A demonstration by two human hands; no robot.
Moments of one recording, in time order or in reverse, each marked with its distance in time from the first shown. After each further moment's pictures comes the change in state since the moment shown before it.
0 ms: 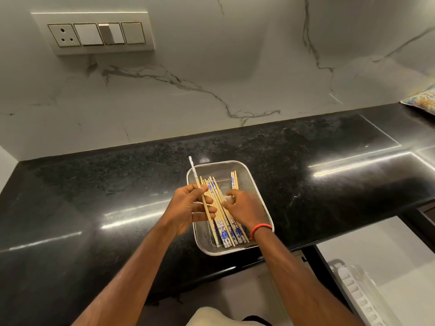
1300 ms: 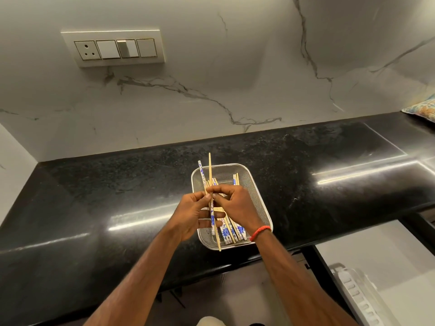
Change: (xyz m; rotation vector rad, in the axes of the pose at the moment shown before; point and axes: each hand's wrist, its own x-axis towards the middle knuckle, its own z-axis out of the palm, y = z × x) left_hand -0.031 -0.013 0.009 0.011 -0.080 0.042; right_hand -0.041 -0.046 -0.026 0.508 -0.019 -0.299
